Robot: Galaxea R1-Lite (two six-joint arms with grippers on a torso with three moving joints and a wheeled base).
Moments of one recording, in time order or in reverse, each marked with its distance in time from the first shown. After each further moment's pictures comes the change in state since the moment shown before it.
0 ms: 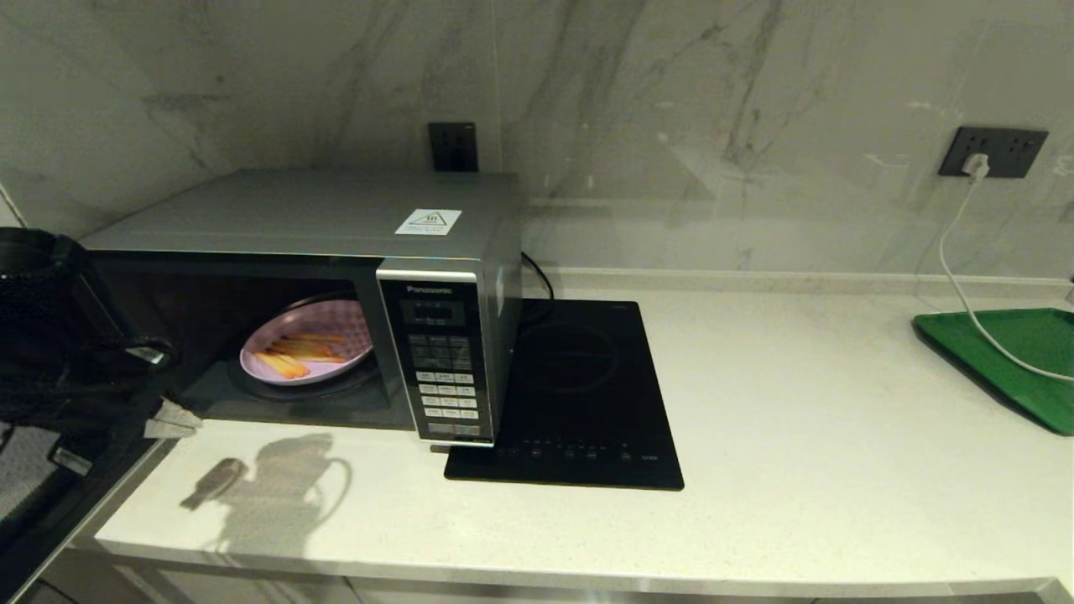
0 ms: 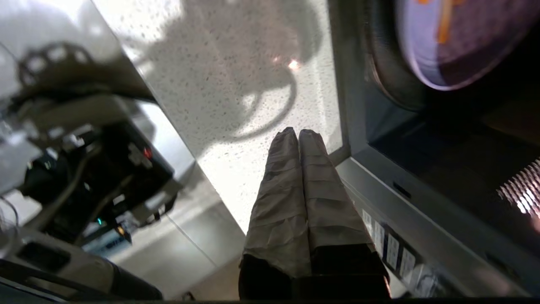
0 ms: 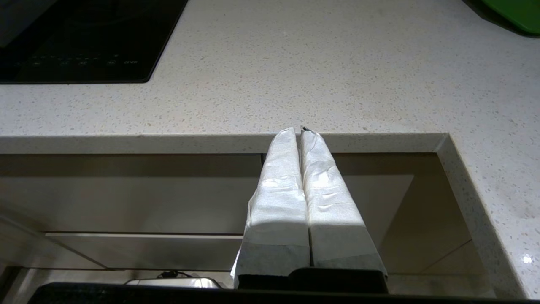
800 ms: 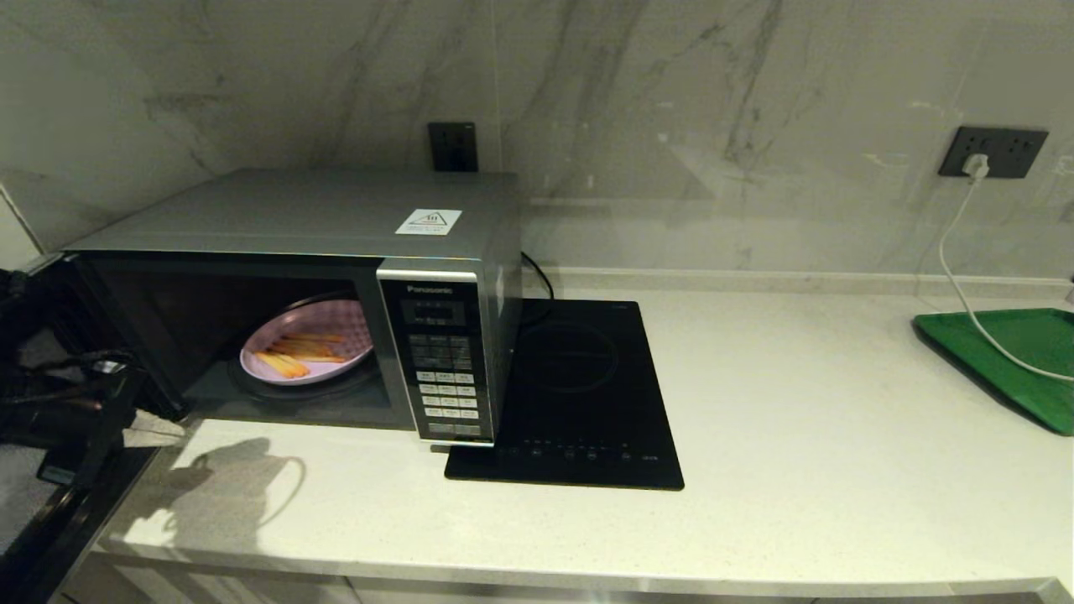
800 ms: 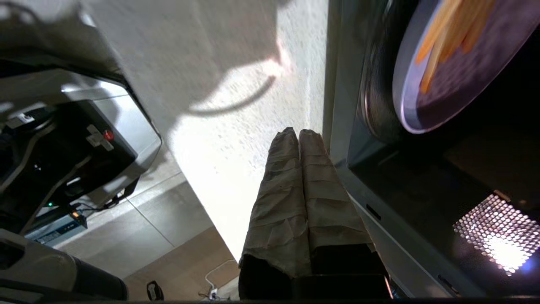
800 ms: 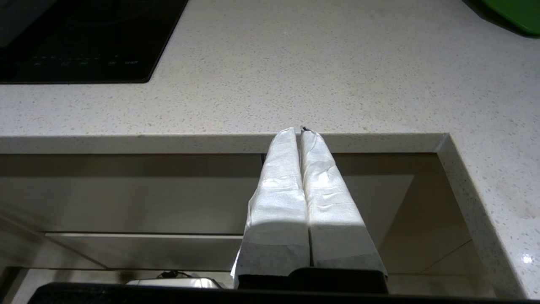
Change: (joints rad) left arm 0.193 0.080 0.021 -0.063 -0.203 0.037; right arm 0.000 0.000 0.000 0.000 0.000 0.000
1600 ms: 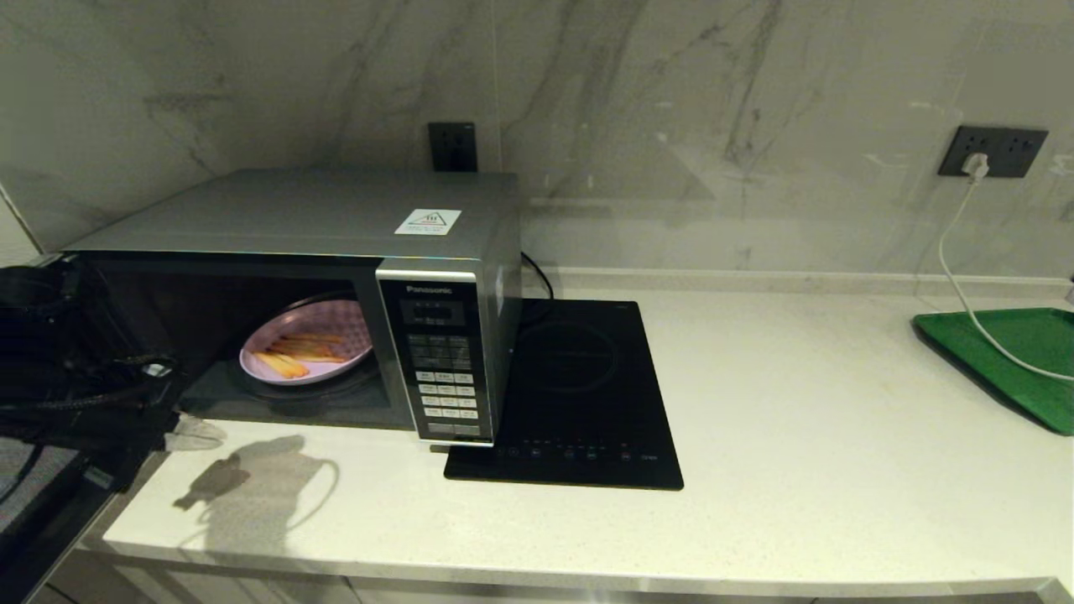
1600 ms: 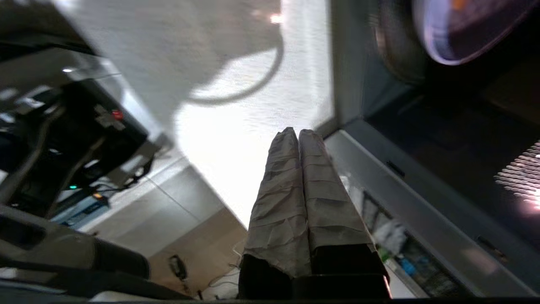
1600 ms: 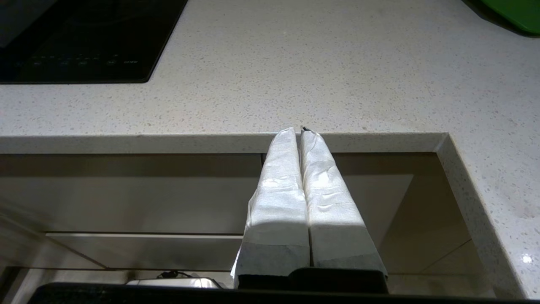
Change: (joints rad) left arm -0.132 -0.010 0.024 -0.001 -0.015 -0.004; right arm 0.000 0.000 0.000 0.000 0.001 0.000
